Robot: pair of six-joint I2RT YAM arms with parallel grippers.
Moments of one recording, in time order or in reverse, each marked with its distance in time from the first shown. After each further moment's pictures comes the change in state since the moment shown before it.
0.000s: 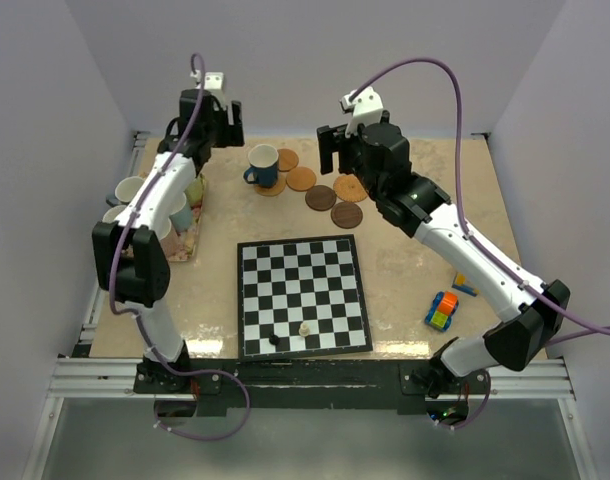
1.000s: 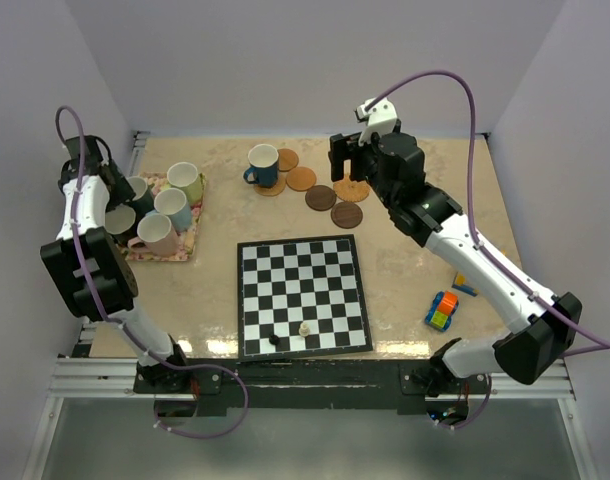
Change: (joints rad) left arm 0.592 -0.109 -0.240 -0.326 -0.045 -0.129; right arm -0.052 -0.089 -0.142 0.067 -0.077 0.010
